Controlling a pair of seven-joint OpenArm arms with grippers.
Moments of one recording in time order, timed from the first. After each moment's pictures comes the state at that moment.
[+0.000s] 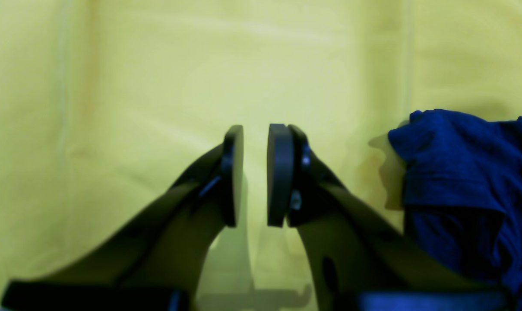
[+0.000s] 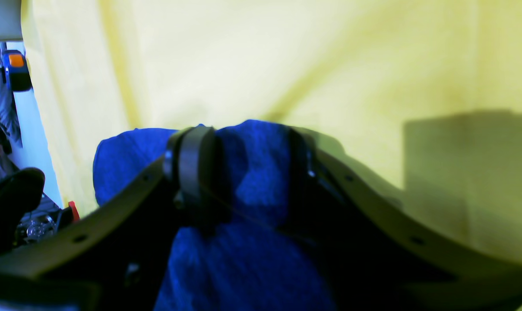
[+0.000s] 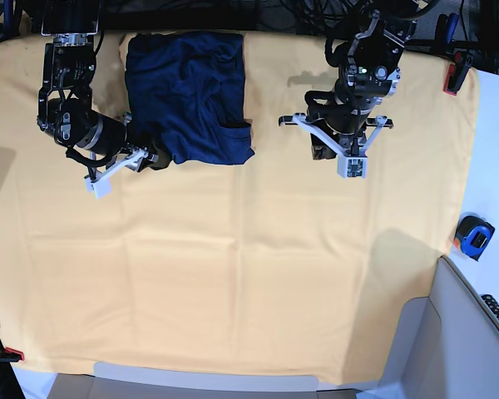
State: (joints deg) left arm 12.9 -16.3 19.8 117.4 -15.2 25.6 49.9; right arm -3.3 15.0 7.5 90.7 54.4 -1.3 -65.6
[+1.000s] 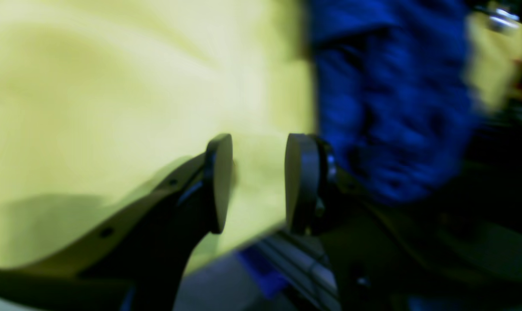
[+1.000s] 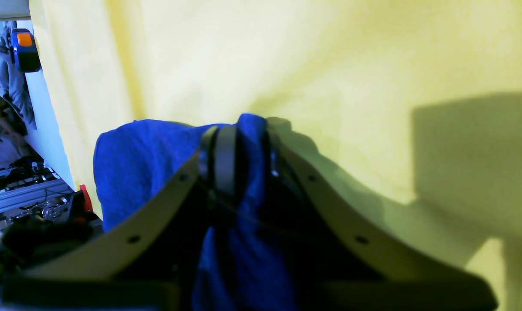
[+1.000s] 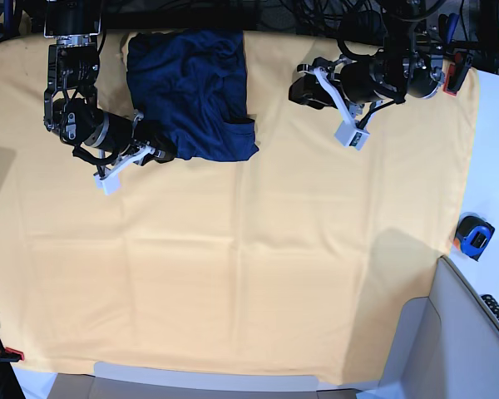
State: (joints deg) left arm 18.9 -11.3 -4.3 115.7 -49.3 -10.0 76.8; right arm -3.1 15.2 5.5 87.5 56.5 -0.8 -65.4
